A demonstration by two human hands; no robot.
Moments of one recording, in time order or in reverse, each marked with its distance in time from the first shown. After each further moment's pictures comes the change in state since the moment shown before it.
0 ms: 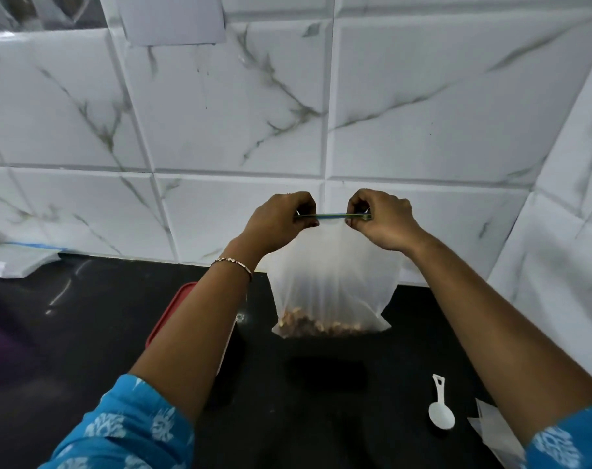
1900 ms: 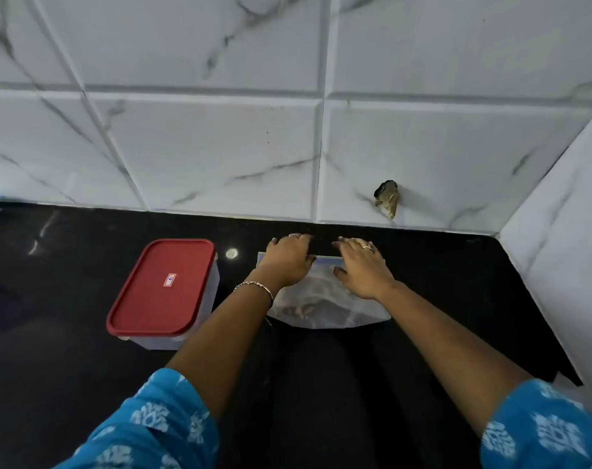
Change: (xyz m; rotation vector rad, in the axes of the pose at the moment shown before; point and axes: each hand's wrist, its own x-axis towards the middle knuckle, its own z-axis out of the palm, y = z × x) left_hand -0.036 -0.082 0.176 0.207 -0.506 -0.240; right_hand -0.048 0.102 0.187 -0.309 -0.454 0.075
